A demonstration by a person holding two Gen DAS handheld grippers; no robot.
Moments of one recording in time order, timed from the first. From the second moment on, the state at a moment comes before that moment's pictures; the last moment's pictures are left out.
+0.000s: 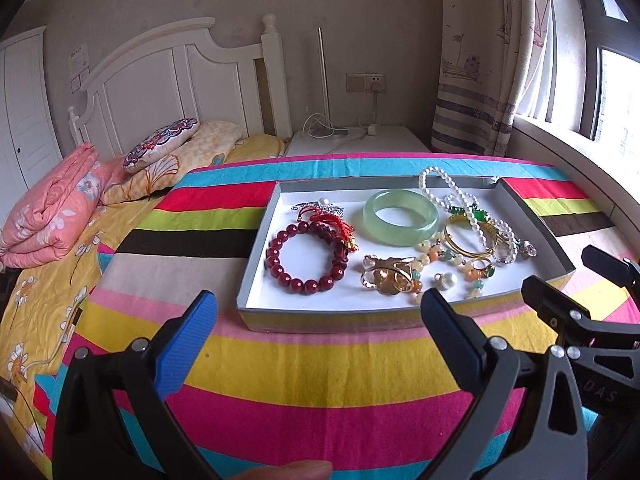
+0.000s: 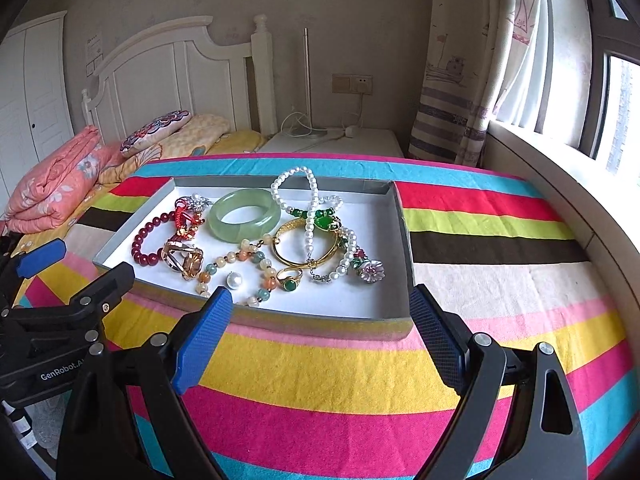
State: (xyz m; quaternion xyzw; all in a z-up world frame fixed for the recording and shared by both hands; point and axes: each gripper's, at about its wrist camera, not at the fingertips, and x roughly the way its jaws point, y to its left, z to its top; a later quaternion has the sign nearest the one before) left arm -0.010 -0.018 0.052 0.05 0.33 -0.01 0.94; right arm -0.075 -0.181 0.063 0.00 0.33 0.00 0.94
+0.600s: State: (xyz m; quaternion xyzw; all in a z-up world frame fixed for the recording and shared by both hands) left arm -0.007 -0.016 0.048 0.06 0.34 -0.01 0.94; right arm -0.071 -0.186 0.058 0.02 0.34 0.00 0.94
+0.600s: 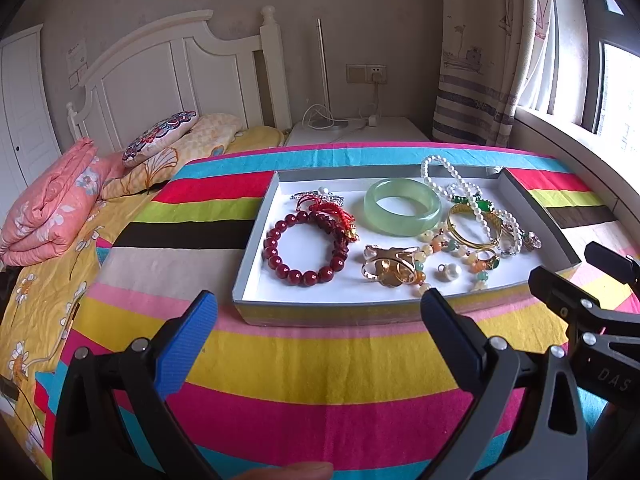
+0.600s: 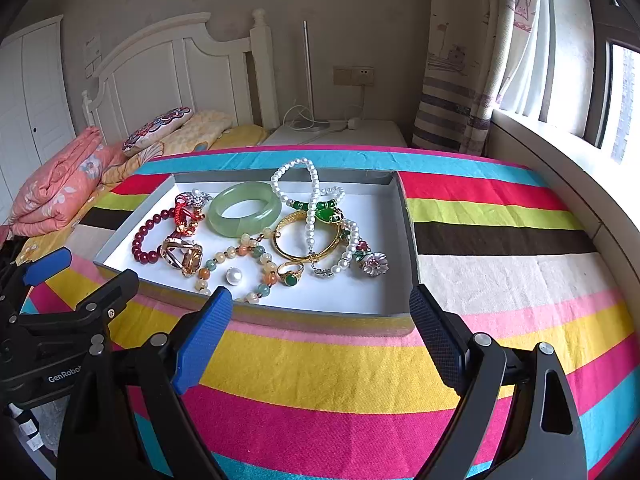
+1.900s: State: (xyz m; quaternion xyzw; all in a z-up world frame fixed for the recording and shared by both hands) left arm -0.007 -0.018 0.044 0.06 0.35 -0.02 0.94; right arm -0.071 -0.184 0.056 0.01 0.35 0.01 0.94
